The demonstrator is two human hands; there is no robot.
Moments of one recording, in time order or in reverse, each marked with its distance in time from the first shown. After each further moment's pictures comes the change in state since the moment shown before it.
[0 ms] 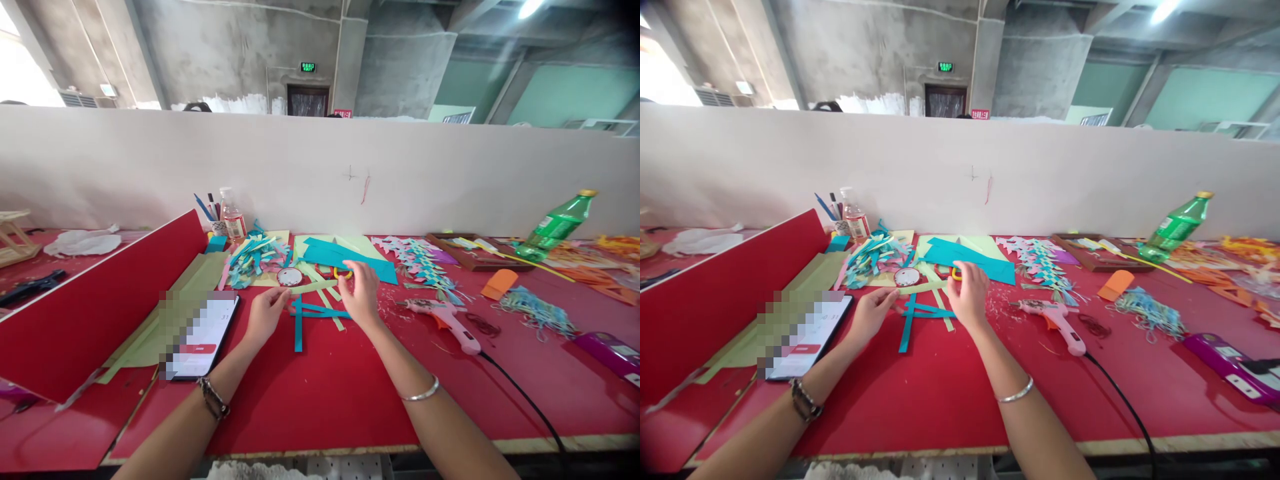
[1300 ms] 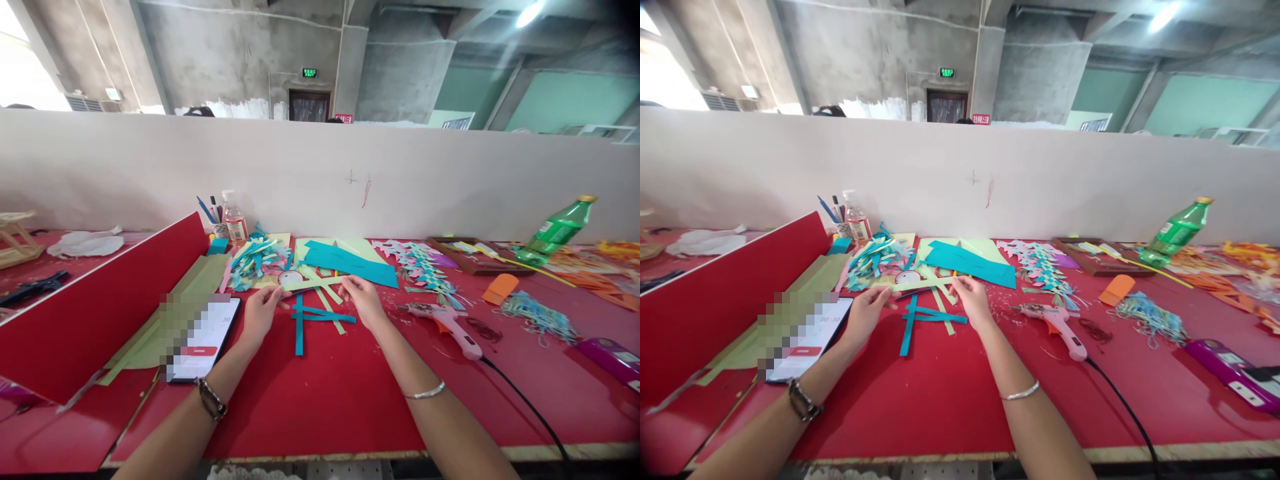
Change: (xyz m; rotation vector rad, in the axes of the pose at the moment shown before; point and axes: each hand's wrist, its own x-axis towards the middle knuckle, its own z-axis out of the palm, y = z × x) left_hand 0.005 -0.006 -0.005 -0.085 0.144 -0.047; right_hand 0.003 0.011 -0.001 0.425 -0.234 0.315
